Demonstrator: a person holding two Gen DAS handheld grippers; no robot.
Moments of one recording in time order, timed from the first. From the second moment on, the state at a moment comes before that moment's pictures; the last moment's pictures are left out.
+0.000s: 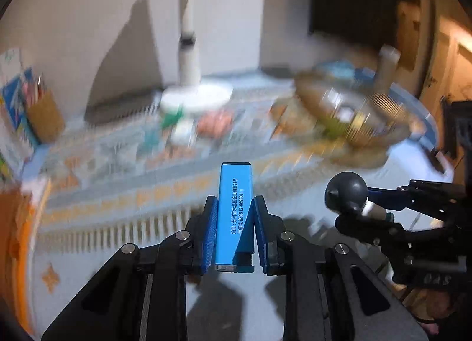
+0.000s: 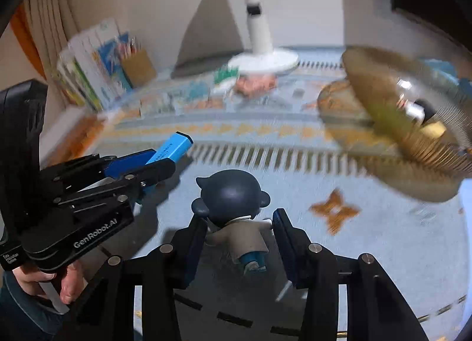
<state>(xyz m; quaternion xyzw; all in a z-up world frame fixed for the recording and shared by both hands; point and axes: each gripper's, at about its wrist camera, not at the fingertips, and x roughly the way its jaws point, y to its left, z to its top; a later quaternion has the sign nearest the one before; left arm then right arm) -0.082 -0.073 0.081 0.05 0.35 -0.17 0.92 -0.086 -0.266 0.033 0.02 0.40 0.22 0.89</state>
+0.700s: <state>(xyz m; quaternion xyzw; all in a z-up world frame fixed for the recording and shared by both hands) 0.050 -0.266 0.101 0.08 0.33 -0.30 0.89 0.014 -0.510 0.102 0.10 0.36 -0.05 0.92</state>
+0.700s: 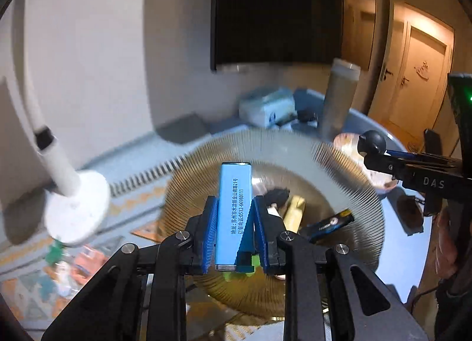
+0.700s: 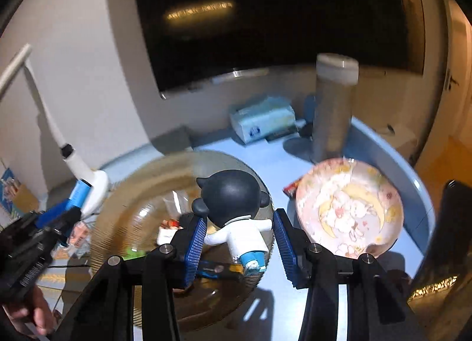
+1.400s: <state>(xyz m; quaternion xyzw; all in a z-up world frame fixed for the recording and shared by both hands) -0.003 -0.130 0.141 -0.03 0.28 -0.25 0.93 -0.021 -0.467 0.133 0.12 0.31 0.02 0.94</state>
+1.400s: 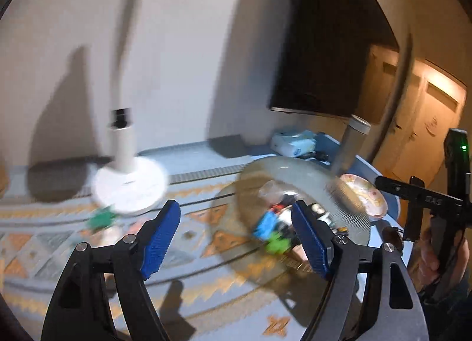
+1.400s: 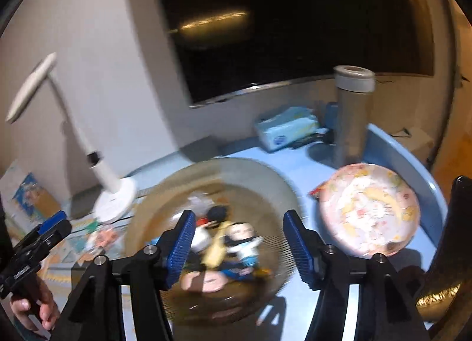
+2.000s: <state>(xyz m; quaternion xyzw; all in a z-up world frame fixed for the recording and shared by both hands) -0.049 0.031 0.046 -0.07 0.35 -0.06 0.93 -0.056 -0.239 0.072 0.00 0.36 0.22 0.91</state>
